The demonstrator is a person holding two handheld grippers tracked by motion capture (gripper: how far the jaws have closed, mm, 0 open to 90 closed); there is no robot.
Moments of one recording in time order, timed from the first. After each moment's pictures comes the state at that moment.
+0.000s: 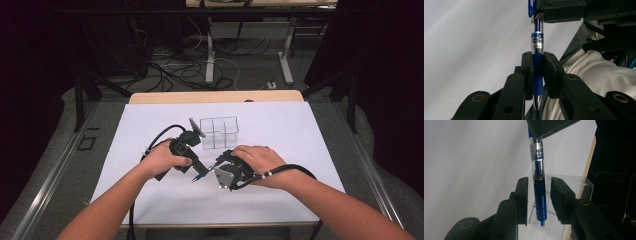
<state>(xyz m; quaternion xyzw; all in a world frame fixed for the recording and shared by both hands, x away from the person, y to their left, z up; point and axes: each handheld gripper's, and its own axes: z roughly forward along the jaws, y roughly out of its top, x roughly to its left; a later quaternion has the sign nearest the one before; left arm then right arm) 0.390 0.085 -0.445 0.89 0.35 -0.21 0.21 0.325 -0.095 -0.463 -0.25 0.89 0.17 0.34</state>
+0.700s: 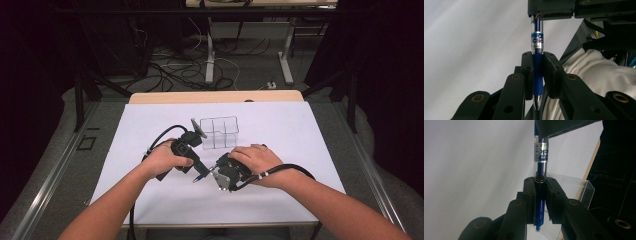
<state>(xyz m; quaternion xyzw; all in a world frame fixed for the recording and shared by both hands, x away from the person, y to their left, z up) 0.390 0.082 -0.447 0.89 0.34 -0.21 0.21 0.327 -0.088 -0.467 -0.30 0.88 0.13 0.34</state>
